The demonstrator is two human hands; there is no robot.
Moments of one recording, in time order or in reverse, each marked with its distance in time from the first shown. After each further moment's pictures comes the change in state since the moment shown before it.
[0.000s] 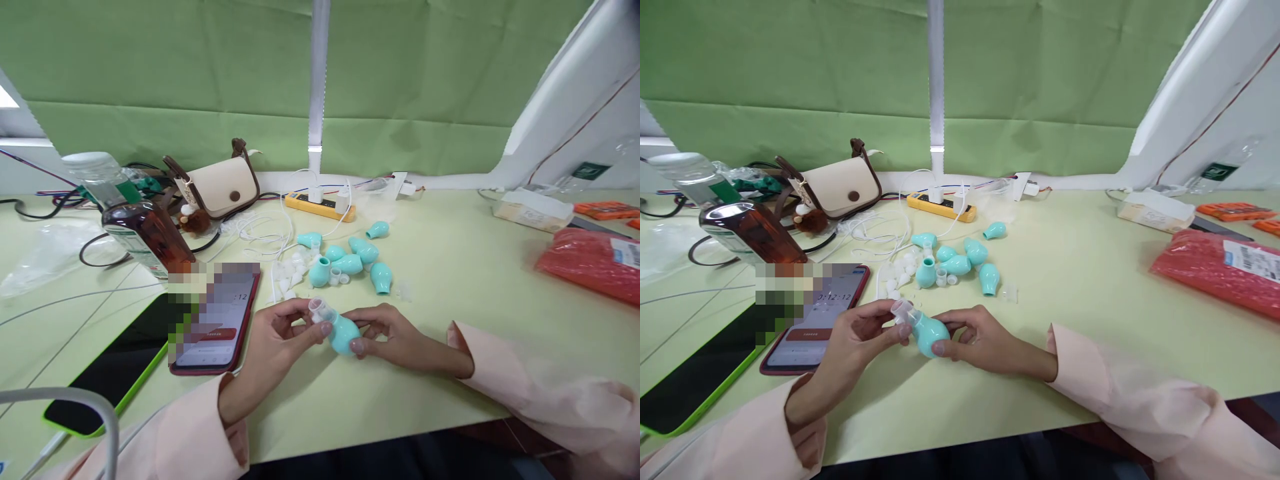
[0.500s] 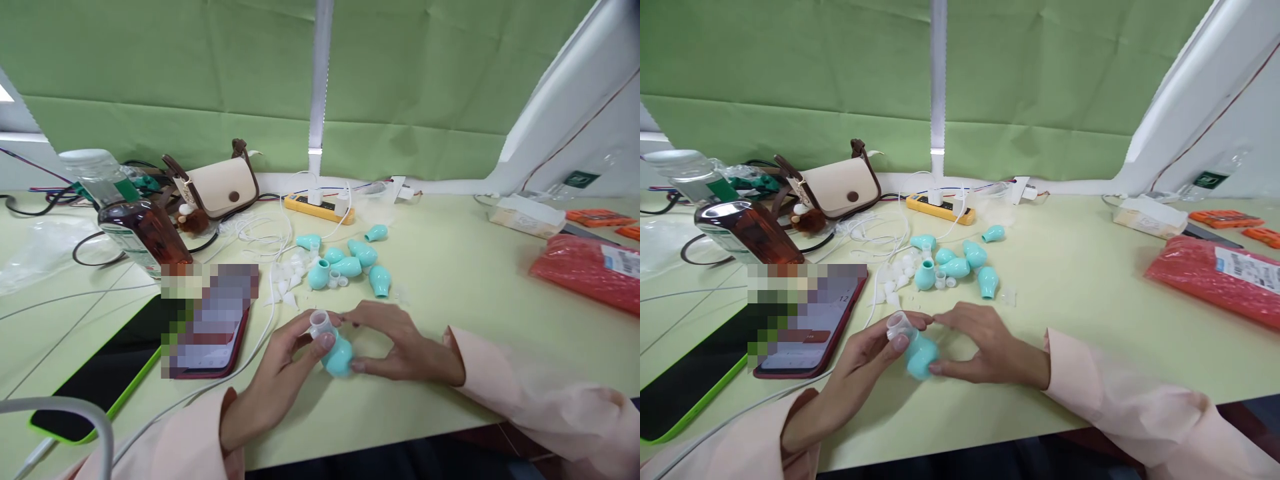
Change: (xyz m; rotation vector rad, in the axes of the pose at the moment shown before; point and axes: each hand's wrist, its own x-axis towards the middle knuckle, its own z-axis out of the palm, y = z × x) left_hand -0.013 -0.004 0.006 0.093 -0.169 0.038; right_hand 0.000 0.004 -0.007 -0.720 0.243 -0.606
